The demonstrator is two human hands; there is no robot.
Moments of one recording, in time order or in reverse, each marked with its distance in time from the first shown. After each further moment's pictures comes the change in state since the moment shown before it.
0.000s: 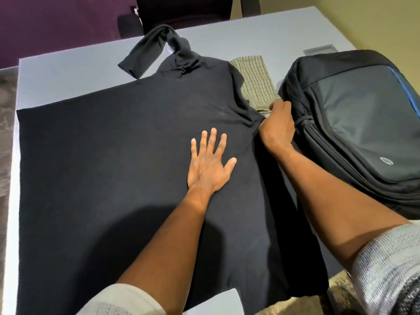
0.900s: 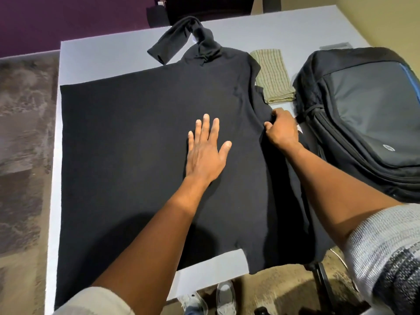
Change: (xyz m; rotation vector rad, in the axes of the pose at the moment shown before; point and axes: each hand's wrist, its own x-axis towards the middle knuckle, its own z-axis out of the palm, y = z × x) left_hand -0.076 -0.024 -0.051 -0.345 0.100 -0.139; right_hand -0.042 0.015 0.003 0.024 -0.243 -0.051
